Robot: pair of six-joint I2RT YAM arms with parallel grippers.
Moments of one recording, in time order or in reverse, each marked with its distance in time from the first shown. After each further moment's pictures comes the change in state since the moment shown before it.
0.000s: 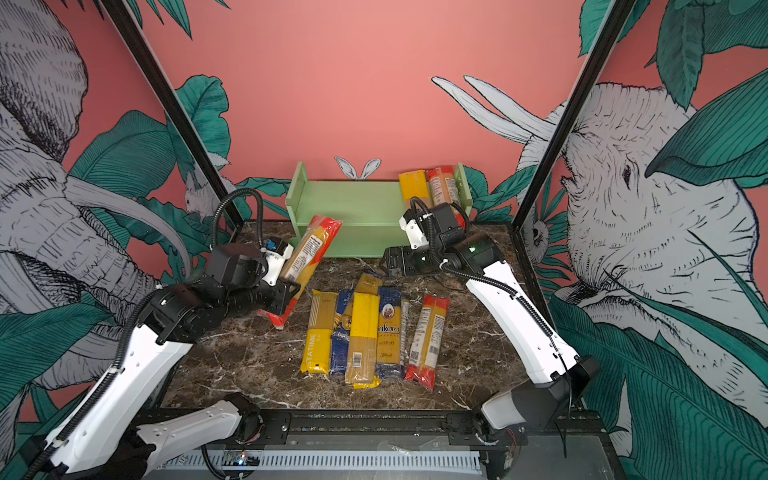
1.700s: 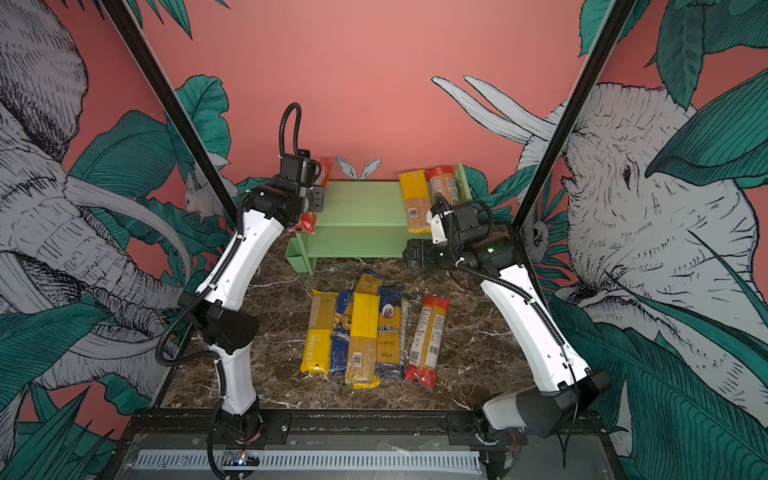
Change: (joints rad) left arm 0.163 0.928 0.909 0.151 -0.401 0.016; right arm -0.121 -0.046 -0.034 0.000 0.118 0.011
